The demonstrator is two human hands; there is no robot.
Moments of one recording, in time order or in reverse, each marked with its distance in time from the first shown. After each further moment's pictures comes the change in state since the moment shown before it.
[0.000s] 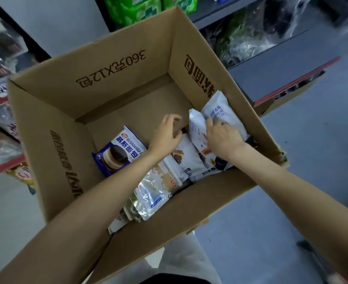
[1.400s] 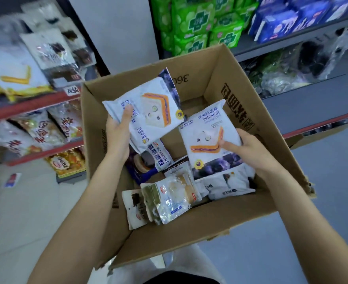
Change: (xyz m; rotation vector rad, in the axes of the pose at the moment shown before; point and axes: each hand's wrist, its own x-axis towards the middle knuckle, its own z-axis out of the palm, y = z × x) left_hand -0.062 -0.025 -0.160 -0.929 0.724 -0.290; right_hand -0.013 0.002 -0.033 1.485 -0.020 -0.028
